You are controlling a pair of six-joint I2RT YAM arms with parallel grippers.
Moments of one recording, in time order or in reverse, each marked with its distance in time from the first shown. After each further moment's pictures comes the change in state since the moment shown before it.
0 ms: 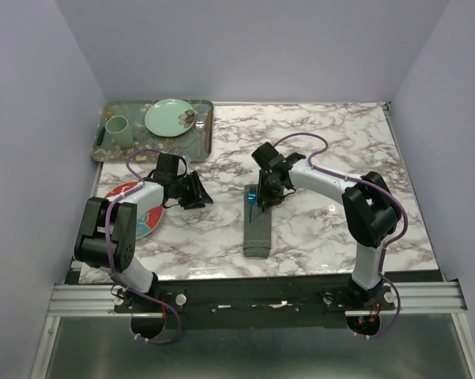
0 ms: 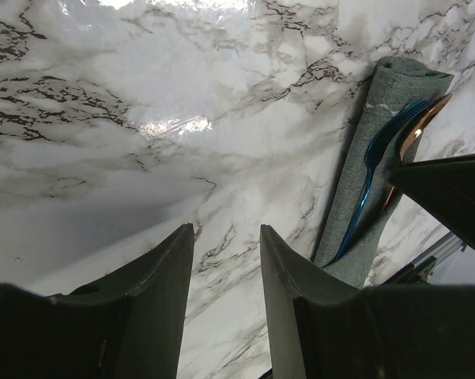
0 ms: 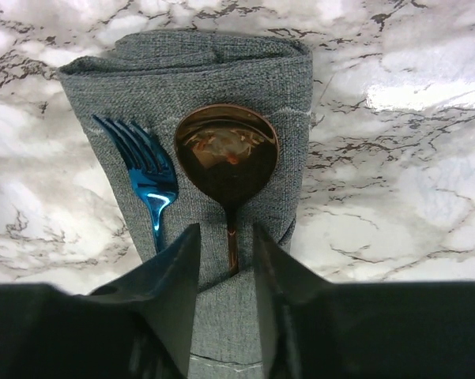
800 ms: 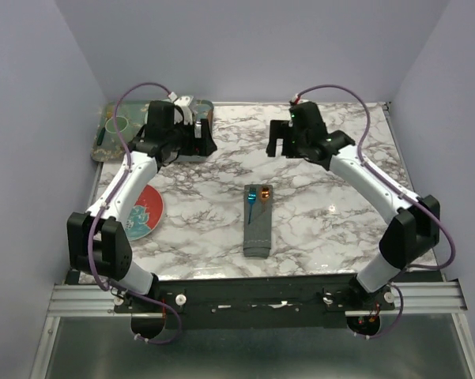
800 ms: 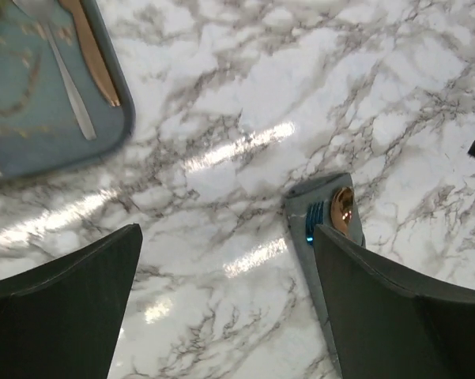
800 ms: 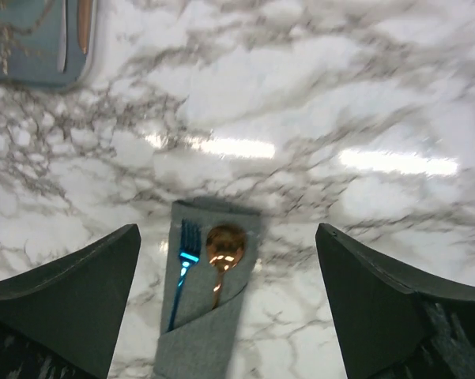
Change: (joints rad) left arm -0.035 -0.074 0.428 -0.171 -0.131 0.333; right arm -0.120 -0.244 0.119 0.098 0.084 -0.321
